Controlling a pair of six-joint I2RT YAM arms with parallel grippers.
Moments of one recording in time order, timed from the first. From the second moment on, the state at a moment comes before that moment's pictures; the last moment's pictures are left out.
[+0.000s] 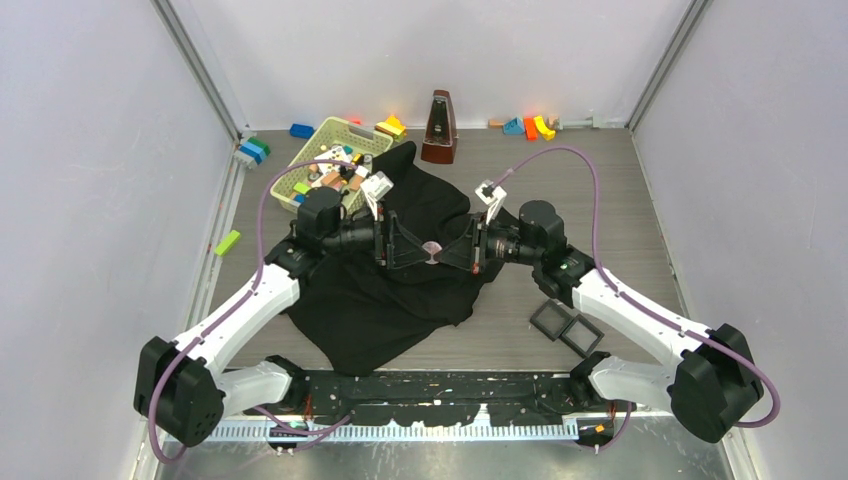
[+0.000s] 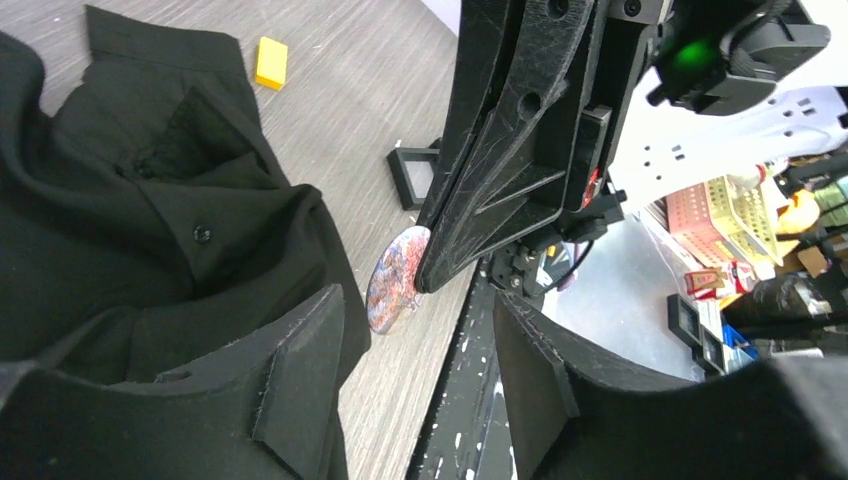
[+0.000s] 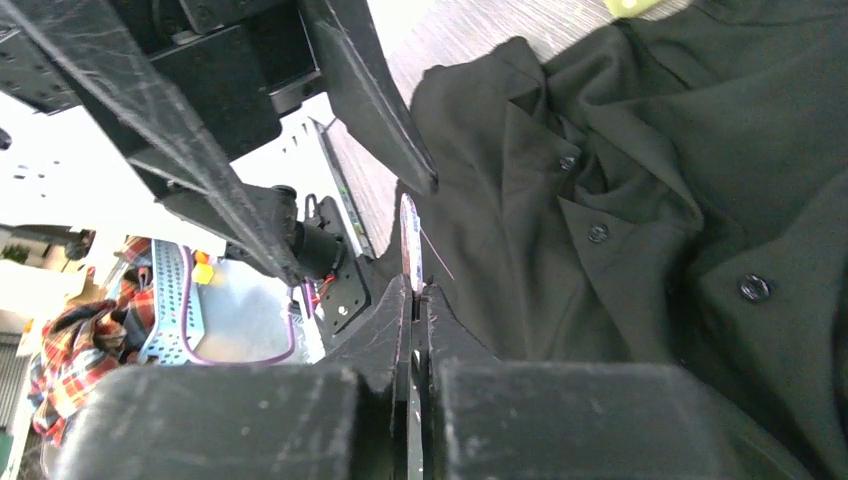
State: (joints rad) left arm -0.50 1.14 0.84 0.06 0.83 -0.42; right arm 0.61 1.14 0.73 0.20 -0.63 0.56
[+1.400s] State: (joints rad) left arm -0.73 1.31 0.77 0.33 0.57 0.53; right arm 0.66 1.25 1.17 -0.68 -0.16 0.61
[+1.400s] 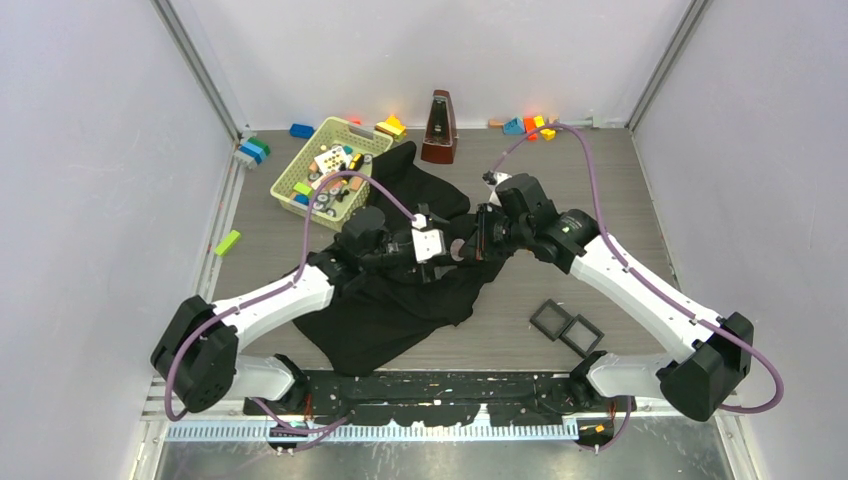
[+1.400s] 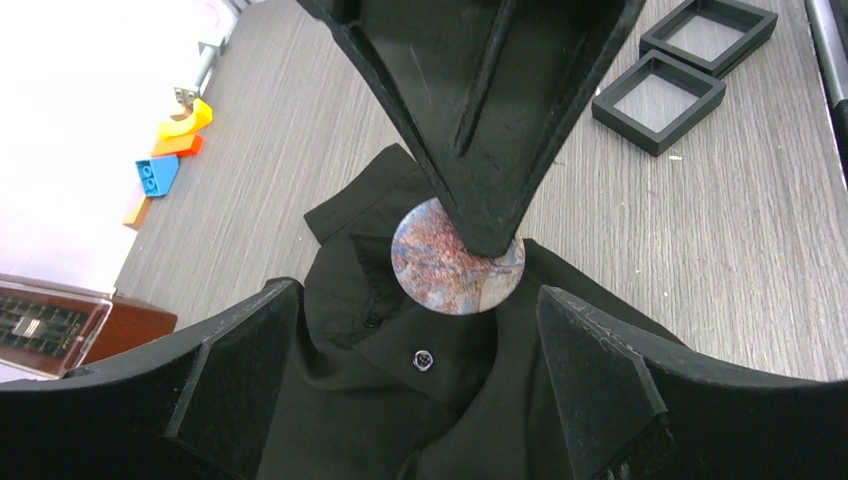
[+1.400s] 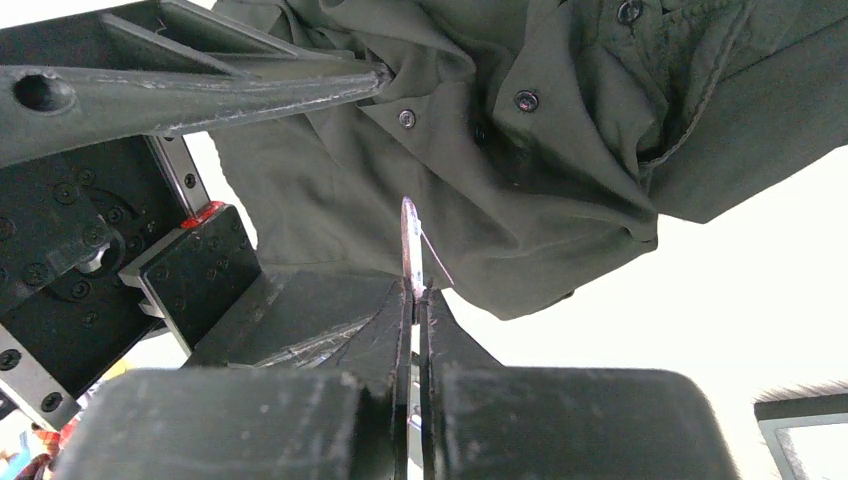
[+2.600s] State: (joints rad) left arm -0.77 1.36 0.85 0.20 0.62 0.59; right arm 0.69 1.26 1.17 -0.68 -0.16 0.60
